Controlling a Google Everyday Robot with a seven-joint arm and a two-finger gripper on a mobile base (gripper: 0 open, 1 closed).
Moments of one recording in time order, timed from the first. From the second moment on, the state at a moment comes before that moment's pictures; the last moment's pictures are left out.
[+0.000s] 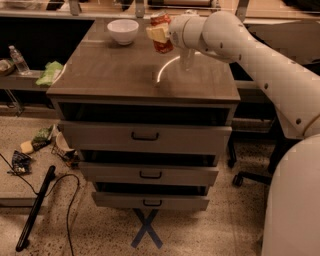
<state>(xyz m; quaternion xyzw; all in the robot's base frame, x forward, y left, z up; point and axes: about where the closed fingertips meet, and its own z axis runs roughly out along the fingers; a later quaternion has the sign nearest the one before) 0.841 -0.009 0.961 -0.31 0.69 0.16 0.63</state>
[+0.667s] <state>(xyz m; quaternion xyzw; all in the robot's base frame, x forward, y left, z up) 0.868 -0.033 0.972 -0.27 0.70 0.11 0.65</state>
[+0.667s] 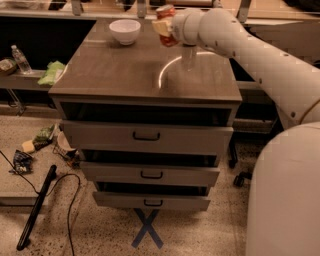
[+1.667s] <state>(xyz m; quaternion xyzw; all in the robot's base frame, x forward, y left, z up) 0.931 -0.135 0.947 -0.13 0.75 0.06 0.65</state>
